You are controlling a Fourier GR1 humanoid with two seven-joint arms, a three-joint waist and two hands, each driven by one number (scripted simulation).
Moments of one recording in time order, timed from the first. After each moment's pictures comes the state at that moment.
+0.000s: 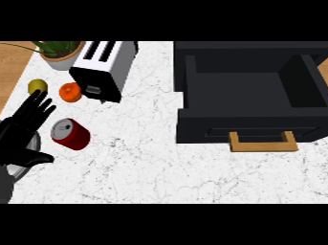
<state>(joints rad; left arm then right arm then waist) -0.17 0.32 0.29 -1.25 0.37 -0.46 0.08 0.42 -0.11 -0.59 -2.13 -0.43 0.42 0.09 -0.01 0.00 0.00</state>
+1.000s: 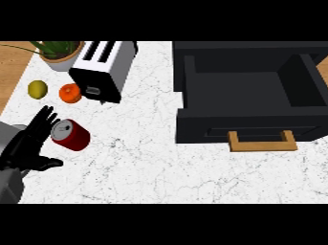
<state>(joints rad) -0.32 0.37 0.30 -0.64 0.14 -0.52 -0.38 0.42 -0.06 -0.67 -2.18 -0.46 0.49 0.15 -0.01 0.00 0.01</state>
